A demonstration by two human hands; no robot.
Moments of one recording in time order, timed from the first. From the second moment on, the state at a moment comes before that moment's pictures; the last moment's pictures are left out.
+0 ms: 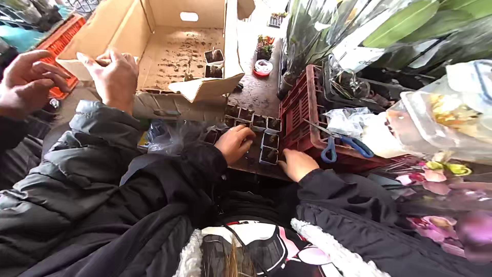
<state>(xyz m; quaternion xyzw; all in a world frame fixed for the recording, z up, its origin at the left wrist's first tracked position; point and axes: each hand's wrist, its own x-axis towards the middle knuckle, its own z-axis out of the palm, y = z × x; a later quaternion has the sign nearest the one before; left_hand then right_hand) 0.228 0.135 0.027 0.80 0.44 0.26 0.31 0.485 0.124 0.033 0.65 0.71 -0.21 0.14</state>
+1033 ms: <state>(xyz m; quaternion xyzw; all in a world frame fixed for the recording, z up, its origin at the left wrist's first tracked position) 0.326 0.178 -0.102 0.46 0.63 0.06 0.62 0.491 0.138 -0.088 0.74 0.40 -0.54 0.01</state>
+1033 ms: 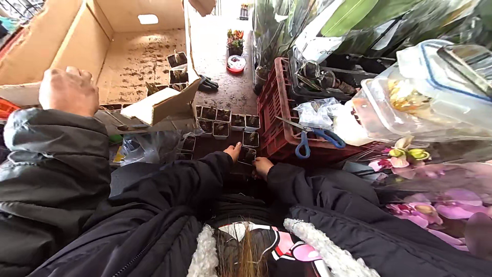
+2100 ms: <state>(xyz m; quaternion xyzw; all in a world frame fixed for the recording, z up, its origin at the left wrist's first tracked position) 0.155 0.174 0.099 0.59 0.64 0.11 0.48 0.445 0.131 -0.009 0.61 0.57 -0.47 -0.27</state>
